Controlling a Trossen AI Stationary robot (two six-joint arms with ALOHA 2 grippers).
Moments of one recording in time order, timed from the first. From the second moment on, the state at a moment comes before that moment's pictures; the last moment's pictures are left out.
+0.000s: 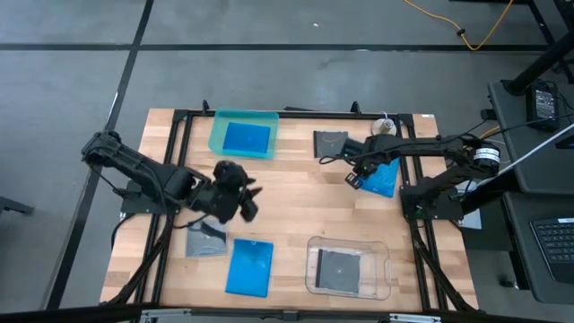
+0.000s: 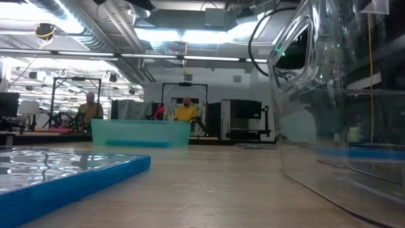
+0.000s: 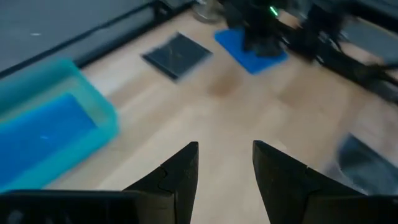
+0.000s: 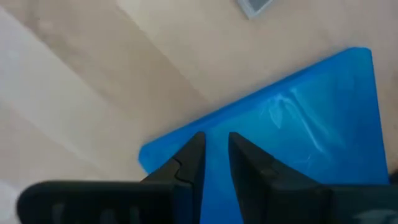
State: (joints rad) left arm -0.40 1.32 1.25 -0.79 -0.76 -0.90; right arm -0.37 1.44 0.80 -0.86 0.15 0.35
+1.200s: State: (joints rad) left arm -0.16 1.30 1.25 -0.78 -0.57 -0.59; right arm -0.41 1.44 0.67 -0.64 -0.08 0.42
